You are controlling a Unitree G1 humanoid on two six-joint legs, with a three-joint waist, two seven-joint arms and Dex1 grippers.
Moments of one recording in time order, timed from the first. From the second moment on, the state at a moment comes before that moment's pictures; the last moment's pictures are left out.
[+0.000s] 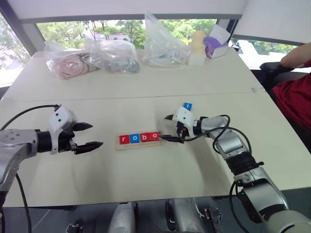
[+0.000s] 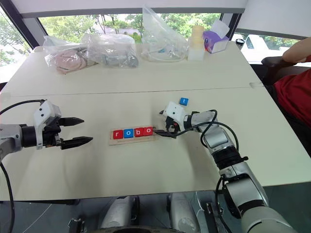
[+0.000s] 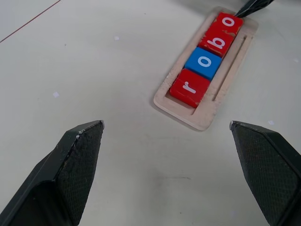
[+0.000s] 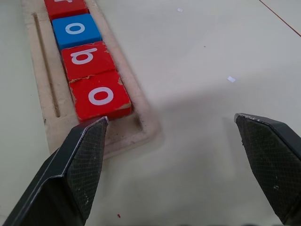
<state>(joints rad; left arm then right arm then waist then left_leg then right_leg) -0.10 1.02 0.22 -0.22 -0.53 0.62 -1.04 -0.64 -0.41 0.26 0.33 0.02 0.18 1.00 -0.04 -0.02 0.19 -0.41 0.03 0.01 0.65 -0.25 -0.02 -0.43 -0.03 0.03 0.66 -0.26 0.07</state>
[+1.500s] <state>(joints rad) -0.34 0.72 0.02 -0.28 -0.43 0.58 -0.82 -0.63 -0.09 -0.13 0.24 0.07 0.68 0.07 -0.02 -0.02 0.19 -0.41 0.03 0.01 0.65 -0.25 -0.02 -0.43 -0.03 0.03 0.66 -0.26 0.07</state>
